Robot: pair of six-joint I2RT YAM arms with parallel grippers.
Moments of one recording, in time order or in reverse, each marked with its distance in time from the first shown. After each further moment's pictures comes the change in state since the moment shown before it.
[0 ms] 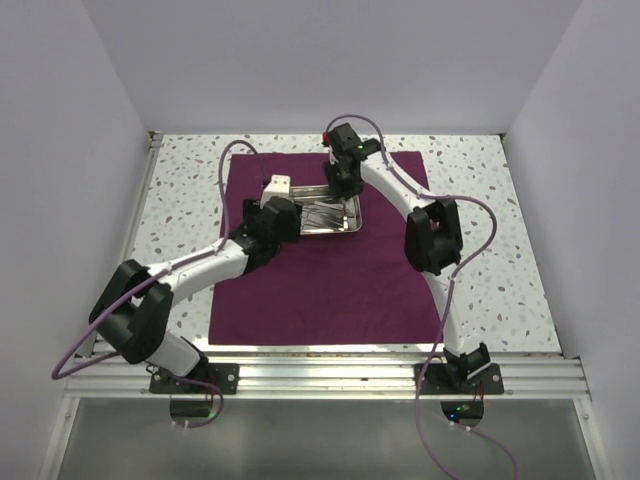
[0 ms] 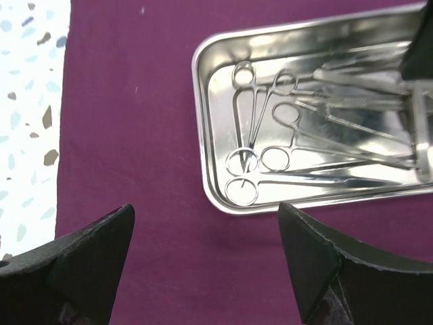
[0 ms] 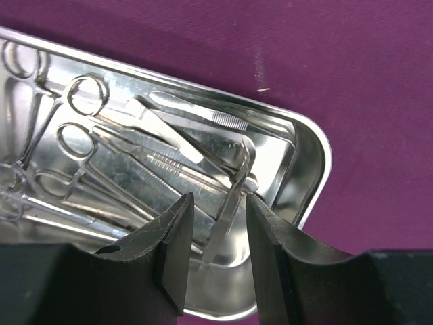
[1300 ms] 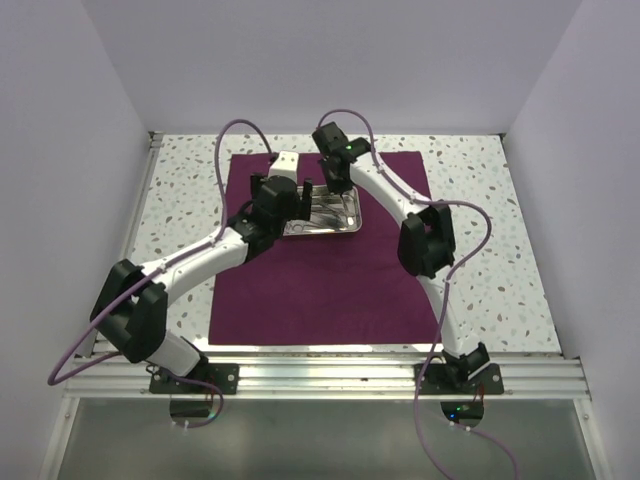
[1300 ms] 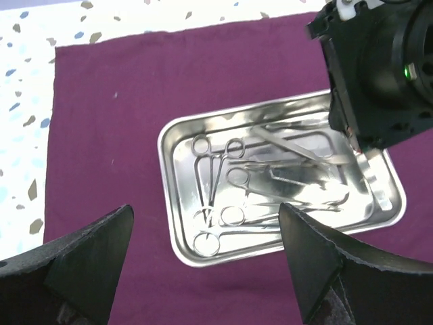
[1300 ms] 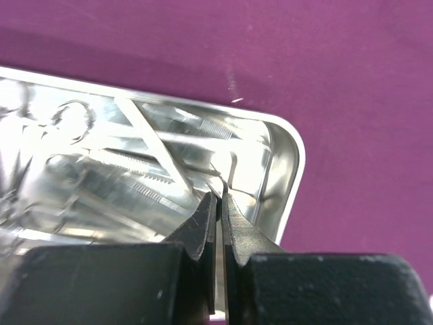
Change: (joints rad) left arm 0.003 -0.023 0.127 0.048 0.077 0.071; right arm 0.059 0.037 0.083 -0.037 0.214 0.053
